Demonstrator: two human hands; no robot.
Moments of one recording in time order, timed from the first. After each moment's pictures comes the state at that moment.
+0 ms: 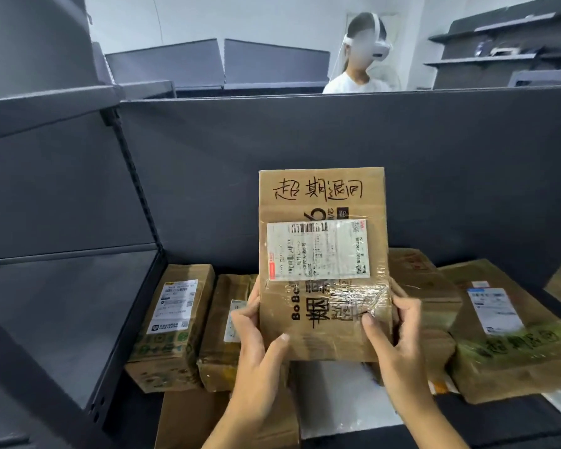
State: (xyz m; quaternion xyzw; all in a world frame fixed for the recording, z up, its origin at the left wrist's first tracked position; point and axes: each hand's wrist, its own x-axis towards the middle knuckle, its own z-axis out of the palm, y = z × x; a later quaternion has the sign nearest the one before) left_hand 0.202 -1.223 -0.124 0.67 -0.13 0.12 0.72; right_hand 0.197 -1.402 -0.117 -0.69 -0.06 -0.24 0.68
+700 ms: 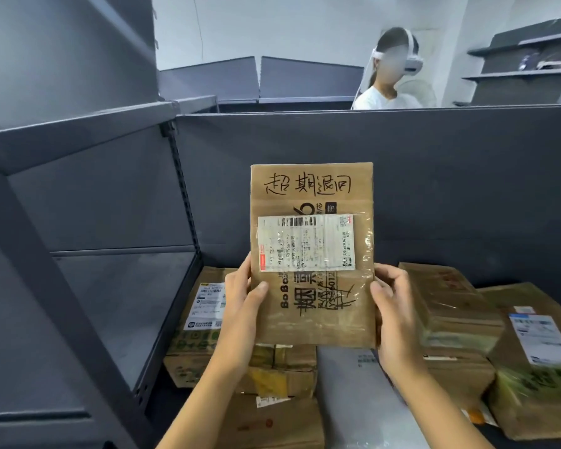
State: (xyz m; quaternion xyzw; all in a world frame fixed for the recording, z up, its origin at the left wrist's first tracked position) left_hand 0.228 -1.161 -0.078 0.68 -0.08 0.13 0.72; right_hand 0.245 -1.363 -0.092 -0.63 -0.12 -0.24 0.73
